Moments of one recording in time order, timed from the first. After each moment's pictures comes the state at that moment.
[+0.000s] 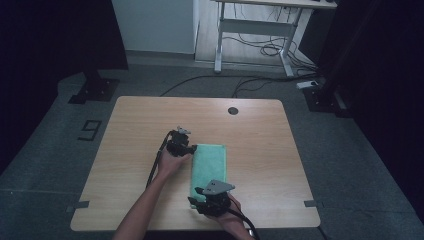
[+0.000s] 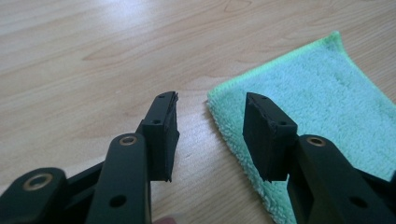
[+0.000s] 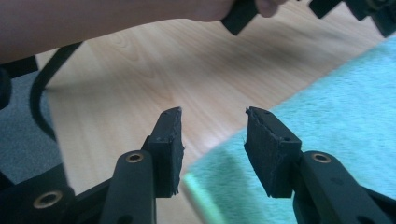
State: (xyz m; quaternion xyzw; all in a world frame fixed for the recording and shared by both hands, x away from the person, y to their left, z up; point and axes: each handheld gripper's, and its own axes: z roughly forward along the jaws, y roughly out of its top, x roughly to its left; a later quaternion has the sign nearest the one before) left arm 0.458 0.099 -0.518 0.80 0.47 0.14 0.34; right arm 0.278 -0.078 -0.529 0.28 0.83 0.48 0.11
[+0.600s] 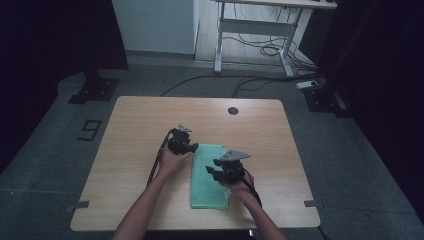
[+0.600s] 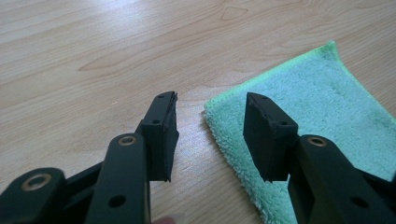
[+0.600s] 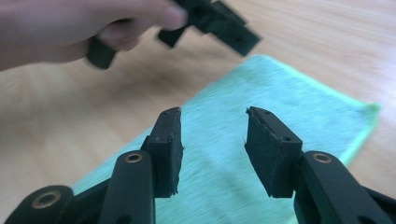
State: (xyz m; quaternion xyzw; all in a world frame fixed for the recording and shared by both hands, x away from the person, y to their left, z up) left arm 0.463 0.097 -0.516 0.81 0.46 0.13 0.34; right arm 0.366 -0.122 -0.511 0.35 0.80 0.46 0.14
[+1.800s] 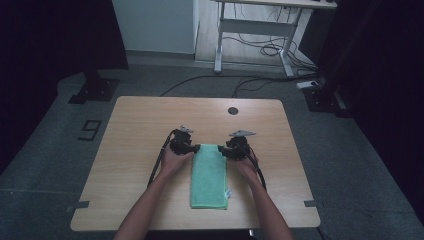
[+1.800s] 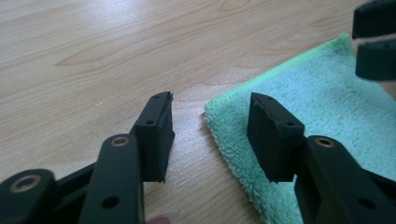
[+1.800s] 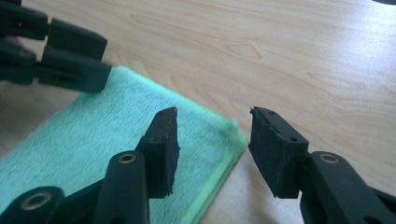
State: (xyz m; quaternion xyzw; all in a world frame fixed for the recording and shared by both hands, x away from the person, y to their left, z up) left arm 0.474 0.093 -0.533 0.81 0.46 0.12 0.35; right arm 0.463 -0.149 -0.537 0.45 0.77 0.42 0.15
